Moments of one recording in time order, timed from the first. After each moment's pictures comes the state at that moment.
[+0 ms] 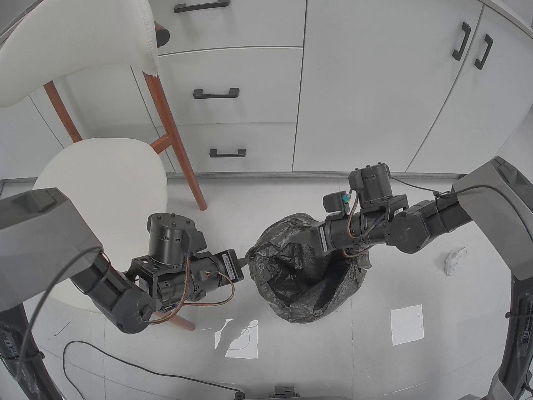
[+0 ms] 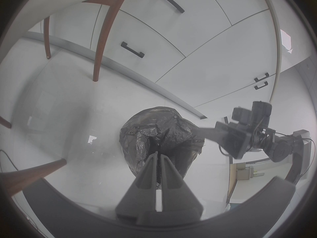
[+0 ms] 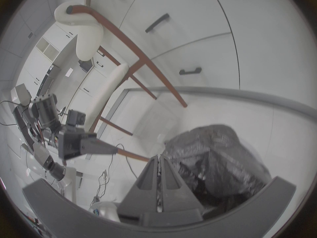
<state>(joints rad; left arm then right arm) -0.50 2.05 -0.70 -0.89 -0.14 -0.65 0.46 2.27 -1.36 -0.32 0.55 0.04</state>
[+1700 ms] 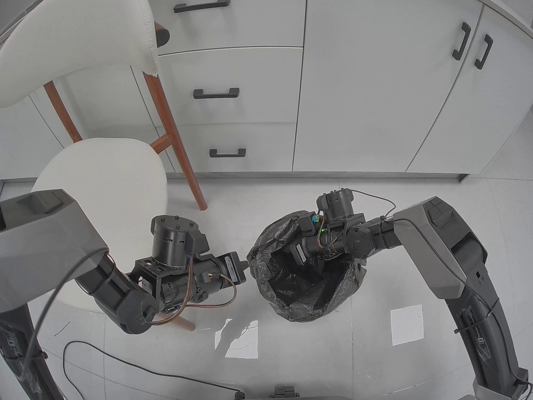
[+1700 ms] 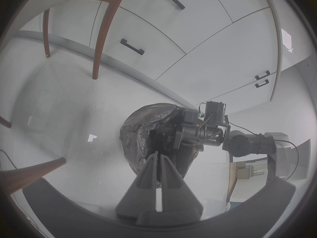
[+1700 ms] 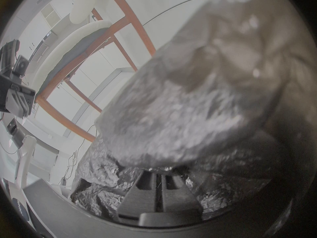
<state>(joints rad) -0.50 2.07 -0.70 -0.89 -0.14 -0.65 0.44 2.72 -1.91 -0.15 0.46 -0.23</state>
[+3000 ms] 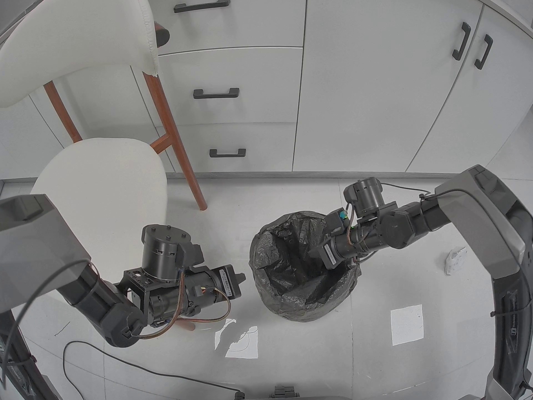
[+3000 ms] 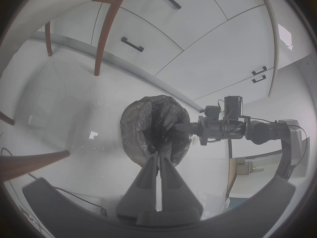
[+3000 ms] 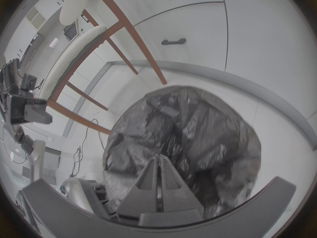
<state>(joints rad) -0.53 1.99 -0.60 -0.89 -0.14 -0.65 0.41 2.41 -1.52 -0.08 0.39 -0.21</state>
